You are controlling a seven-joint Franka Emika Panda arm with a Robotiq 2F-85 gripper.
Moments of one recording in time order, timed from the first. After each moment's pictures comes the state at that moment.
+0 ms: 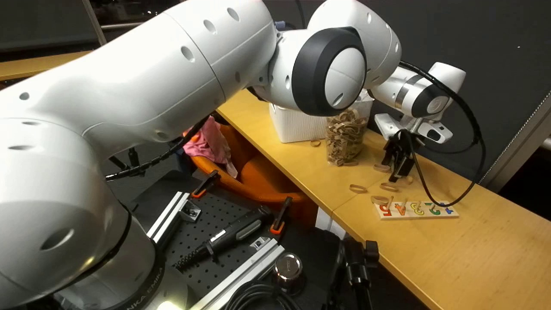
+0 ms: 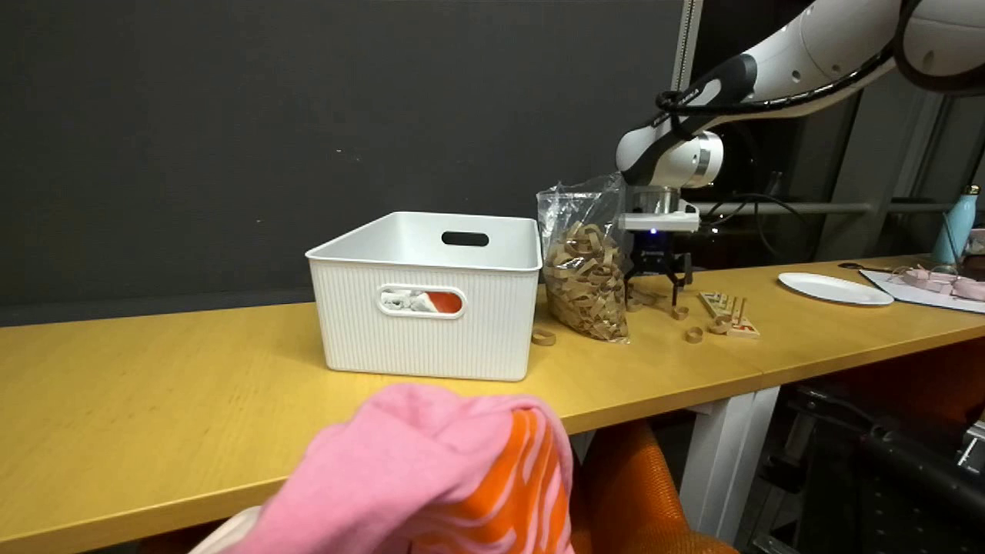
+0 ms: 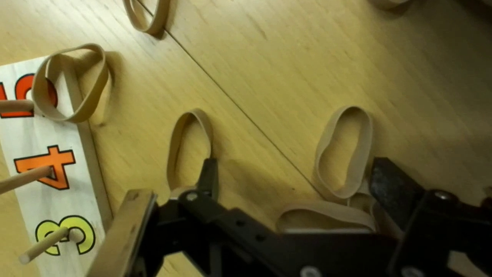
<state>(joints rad) -0.40 1.22 -0.21 -0.88 0.23 1.90 0.63</state>
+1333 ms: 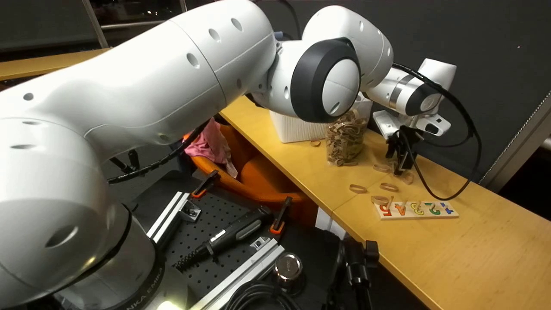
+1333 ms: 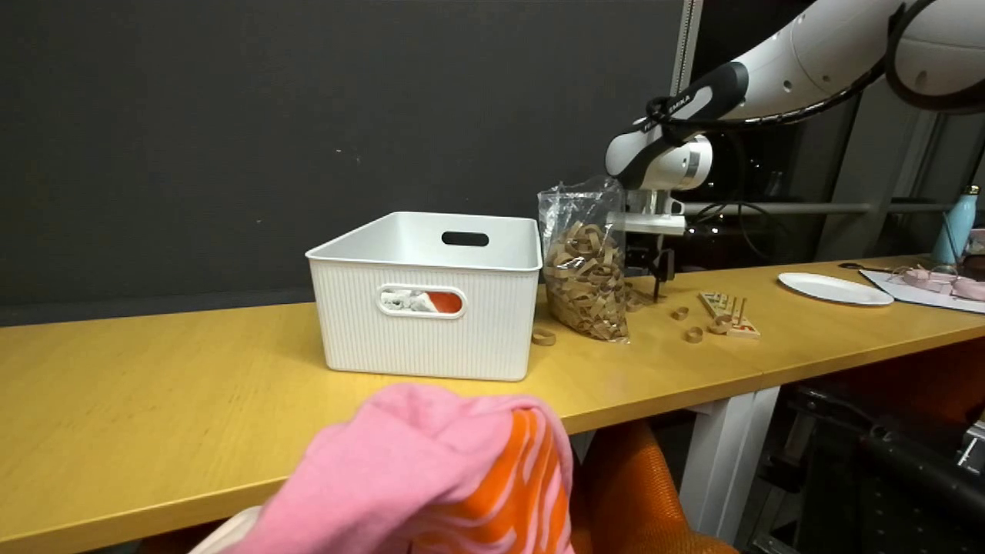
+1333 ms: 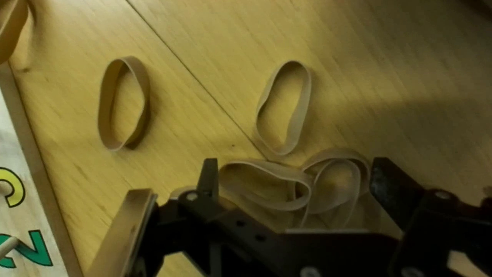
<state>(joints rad) -0.38 1.27 -0.21 -0.81 0.21 2.01 0.61</state>
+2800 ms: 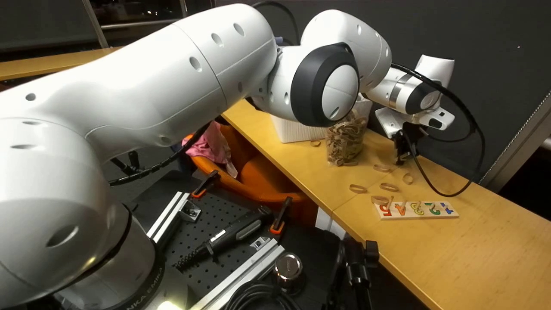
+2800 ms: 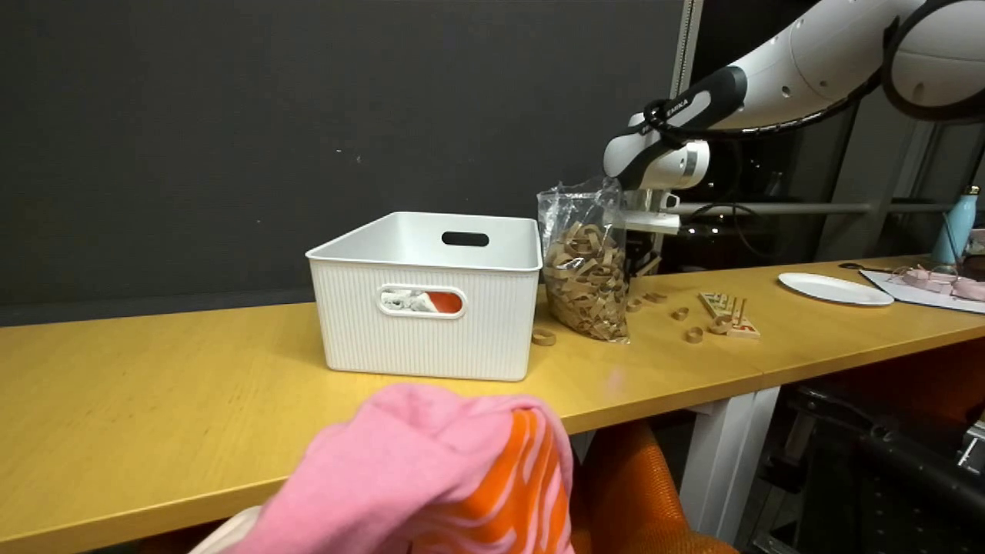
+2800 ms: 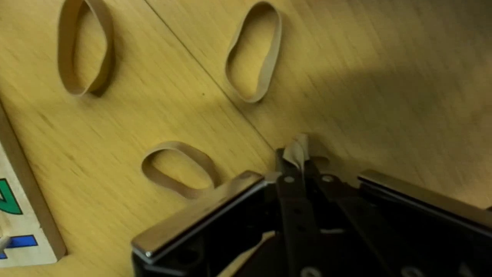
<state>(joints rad) -0.37 1.29 -0.21 -0.77 0.18 2.10 0.61</state>
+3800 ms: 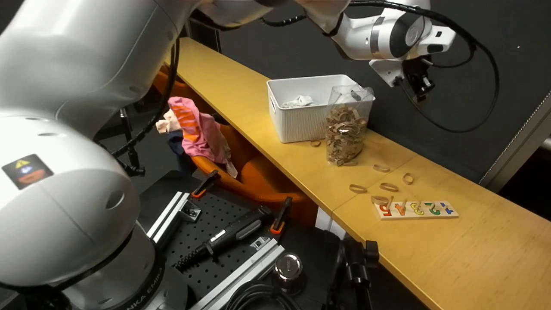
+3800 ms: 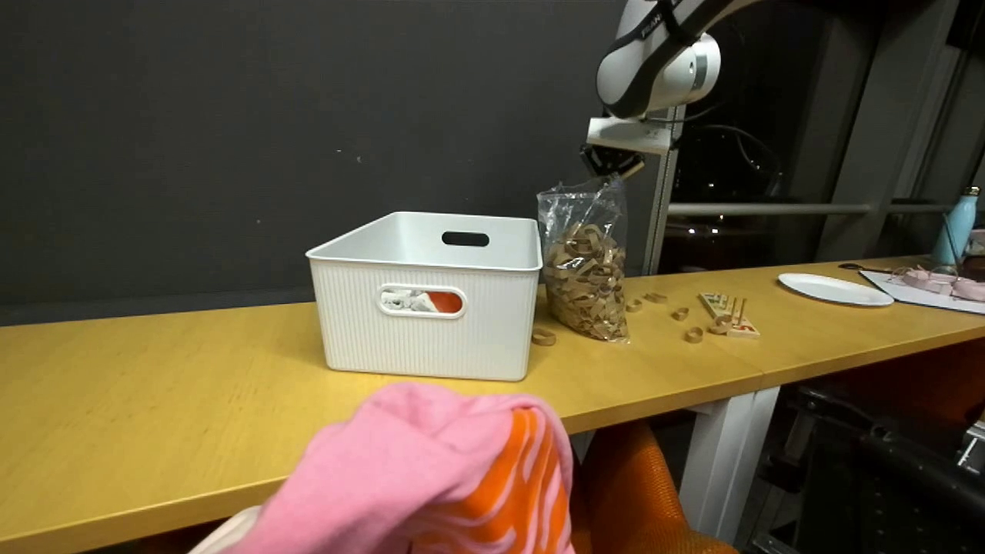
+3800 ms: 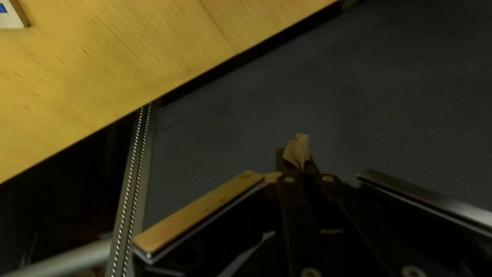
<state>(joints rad) -0.08 0.85 -0.43 -1.29 0.07 2.61 0.64</state>
